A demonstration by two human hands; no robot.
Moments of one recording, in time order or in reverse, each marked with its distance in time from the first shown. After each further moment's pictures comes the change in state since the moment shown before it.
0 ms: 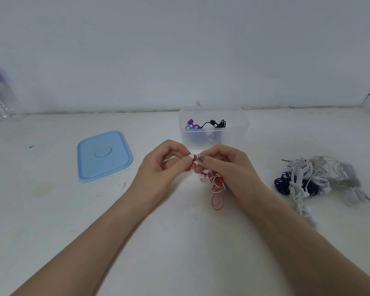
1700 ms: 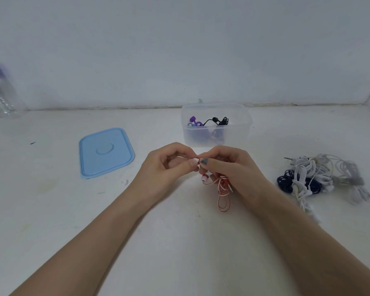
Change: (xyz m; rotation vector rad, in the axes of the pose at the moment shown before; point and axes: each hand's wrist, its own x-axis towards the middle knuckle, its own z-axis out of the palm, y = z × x) left_hand 0.001 0.001 -0.005 0.006 -0.109 -0.027; right_hand -0.003 -0.003 -0.004 -0.029 -0.120 -0.029
